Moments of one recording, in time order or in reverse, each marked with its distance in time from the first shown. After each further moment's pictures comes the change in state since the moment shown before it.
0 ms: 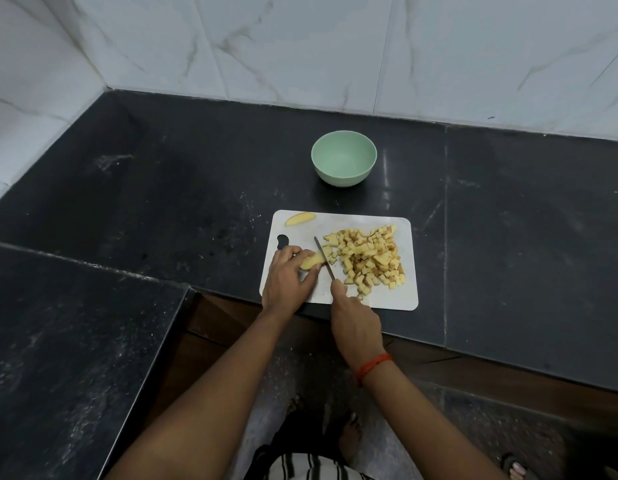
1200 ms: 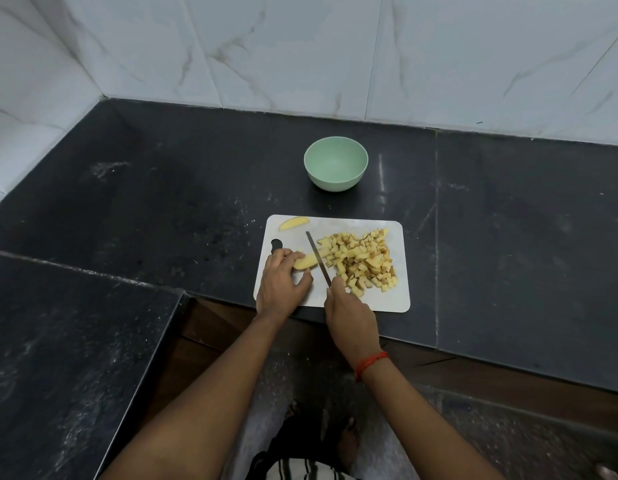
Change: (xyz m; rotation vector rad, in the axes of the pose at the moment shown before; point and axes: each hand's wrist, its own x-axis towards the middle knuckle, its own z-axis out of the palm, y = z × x) left_hand -0.001 0.002 0.002 -0.017 0.039 -0.039; right_hand 0.010 0.012 0.006 0.262 0.132 0.005
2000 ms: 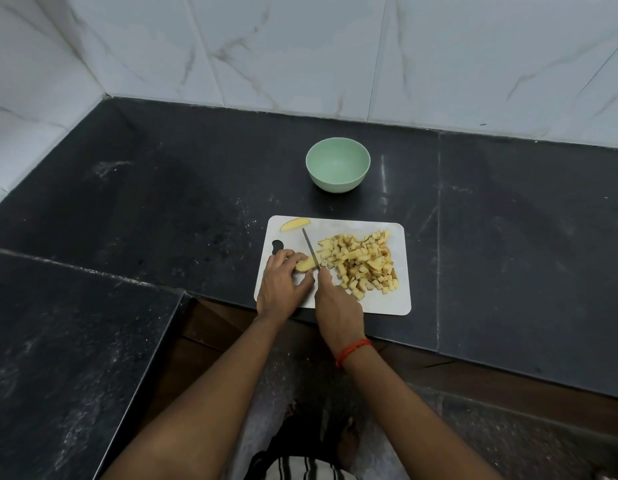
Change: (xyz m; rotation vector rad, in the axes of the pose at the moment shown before) left_hand 0.002 0.002 -0.002 0.023 -0.026 0.011; right_hand 0.018 -0.033 -0.007 -0.097 0.008 0.038
